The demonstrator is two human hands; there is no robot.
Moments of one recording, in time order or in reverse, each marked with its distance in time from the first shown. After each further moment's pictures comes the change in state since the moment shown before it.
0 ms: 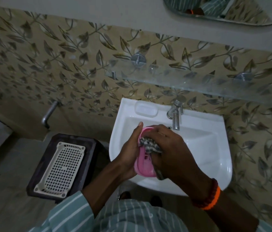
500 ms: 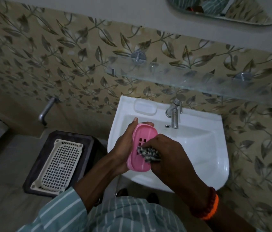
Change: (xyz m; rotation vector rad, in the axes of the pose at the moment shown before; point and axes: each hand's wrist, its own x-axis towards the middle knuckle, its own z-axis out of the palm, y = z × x) left_hand 0.002 0.012 -0.011 0.077 0.031 0.015; right_hand -0.017 0.002 0.011 0.023 -0.059 0.098
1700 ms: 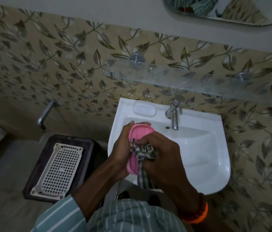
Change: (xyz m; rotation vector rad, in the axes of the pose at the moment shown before) left_hand -0.003 0.000 -0.001 -0.123 -0.011 0.070; right_hand 0.014 -0.025 0.007 0.238 0.278 -0.013
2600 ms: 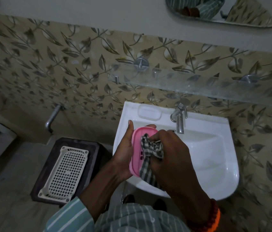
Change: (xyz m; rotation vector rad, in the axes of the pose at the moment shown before) left_hand 0.009 0.004 -0.007 -0.118 -0.043 -0.162; right_hand 0.004 -0.012 -0.007 -0.240 -0.064 0.129
